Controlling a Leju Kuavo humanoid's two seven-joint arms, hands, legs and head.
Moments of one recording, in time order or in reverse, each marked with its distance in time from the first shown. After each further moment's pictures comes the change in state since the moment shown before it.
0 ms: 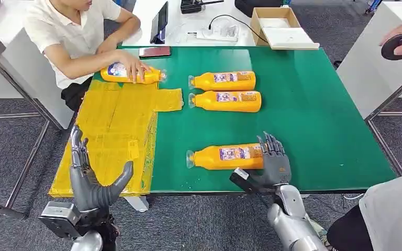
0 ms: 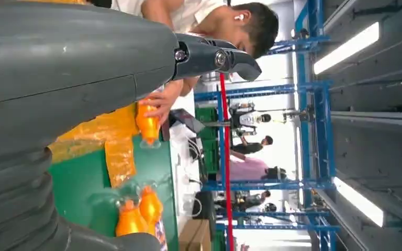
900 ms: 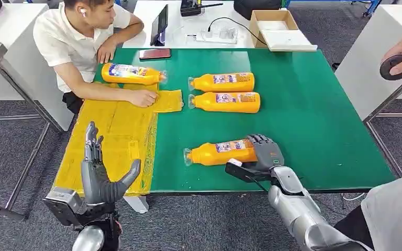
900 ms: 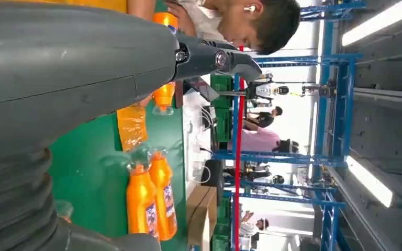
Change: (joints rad) left arm -0.032 0.000 -0.011 0.036 0.088 -0.095 0.074; right arm -0.165 -0.039 0.153 0.147 -0.011 0.350 0.067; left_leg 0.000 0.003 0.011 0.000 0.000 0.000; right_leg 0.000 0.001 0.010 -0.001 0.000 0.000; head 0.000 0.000
